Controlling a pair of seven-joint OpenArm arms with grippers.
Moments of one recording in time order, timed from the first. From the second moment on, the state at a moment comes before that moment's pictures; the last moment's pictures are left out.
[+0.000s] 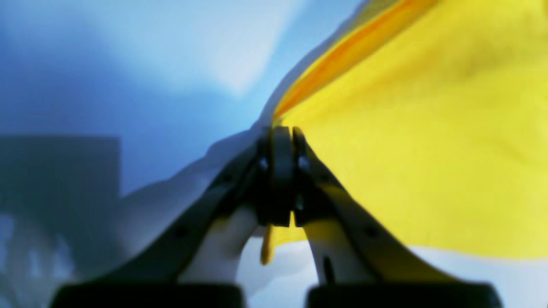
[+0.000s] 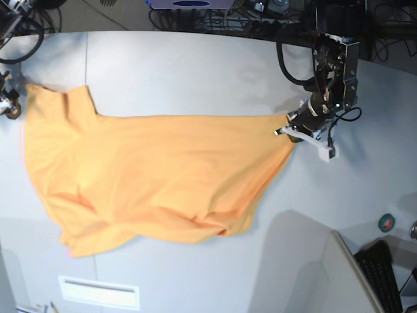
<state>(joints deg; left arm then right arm) 5.1 -12.9 -5.2 71.0 -32.4 -0.1 30.6 -2.1 19.5 47.7 44.7 26.7 32.6 -32.3</state>
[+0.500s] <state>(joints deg) 4.4 -14.4 -2.9 72.5 -31.7 0.2 31.2 -4.0 15.7 47.8 47.3 29.0 41.0 -37.0</state>
